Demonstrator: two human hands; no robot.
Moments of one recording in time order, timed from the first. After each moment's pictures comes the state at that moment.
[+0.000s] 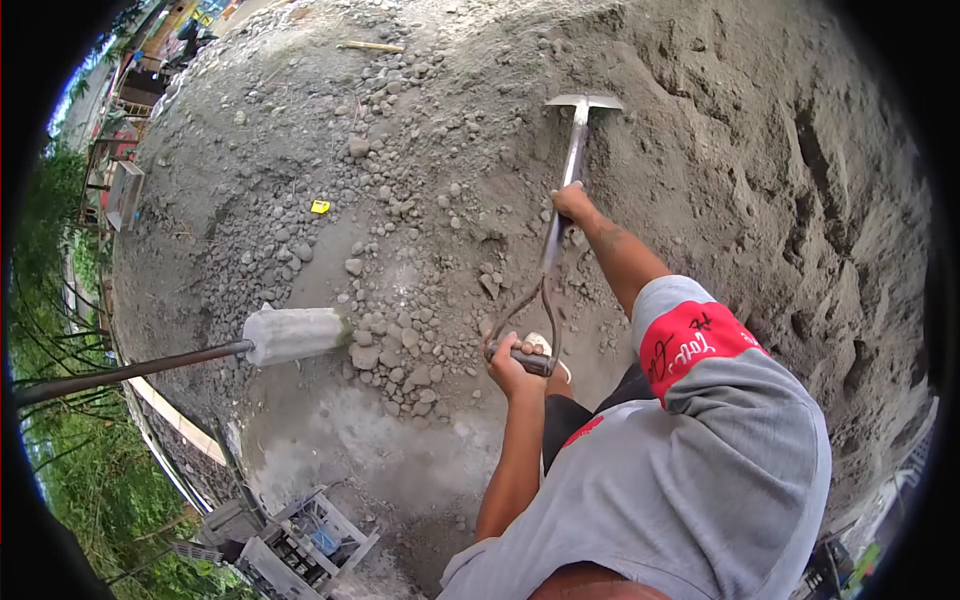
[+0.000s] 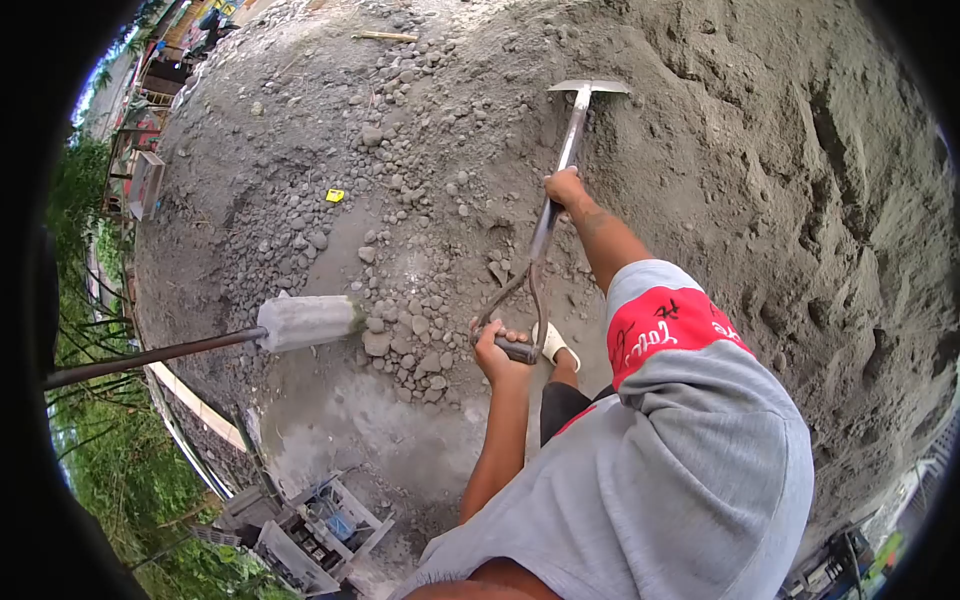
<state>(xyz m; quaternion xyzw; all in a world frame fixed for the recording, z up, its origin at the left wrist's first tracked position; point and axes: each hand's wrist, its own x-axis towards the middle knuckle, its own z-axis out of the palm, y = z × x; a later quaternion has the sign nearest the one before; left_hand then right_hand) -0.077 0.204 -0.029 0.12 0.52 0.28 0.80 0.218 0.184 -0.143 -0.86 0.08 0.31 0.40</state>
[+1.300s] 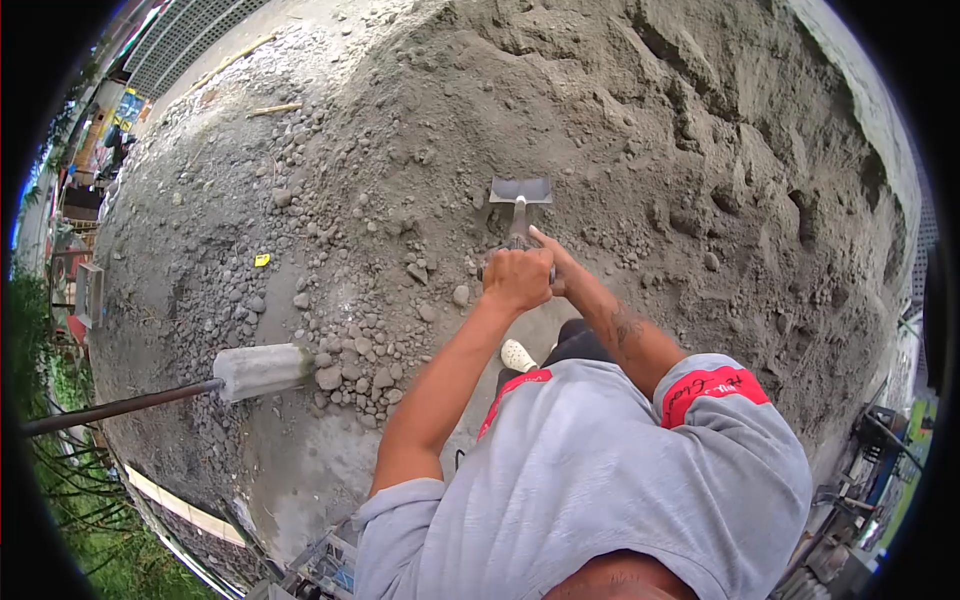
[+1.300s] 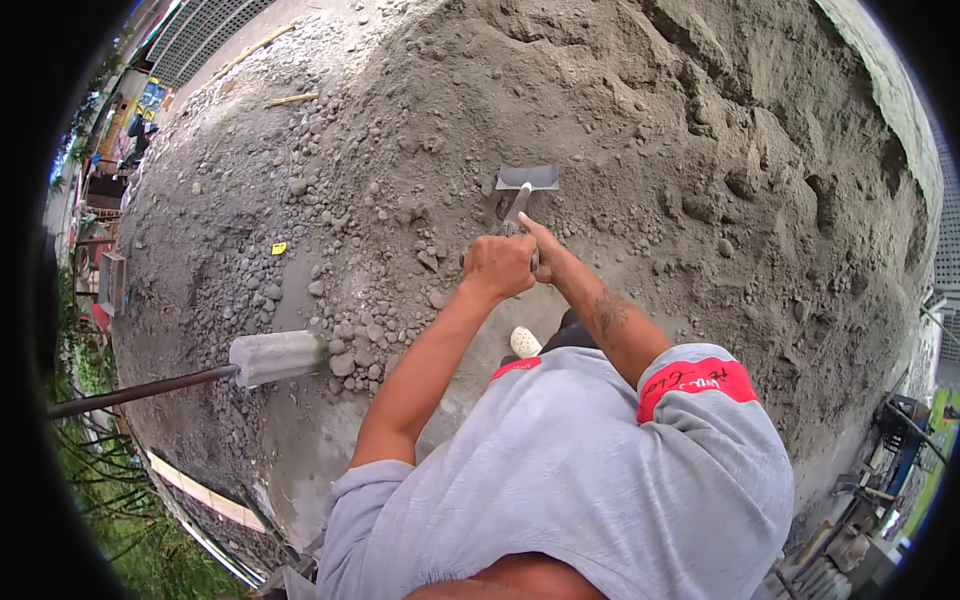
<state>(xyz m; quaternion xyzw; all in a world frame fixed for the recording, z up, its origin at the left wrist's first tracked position) -0.137 0.065 0.041 0.95 -0.26 0.01 0.15 -0.104 -0.041 -0.040 -0.32 0.24 0.44 0.81</state>
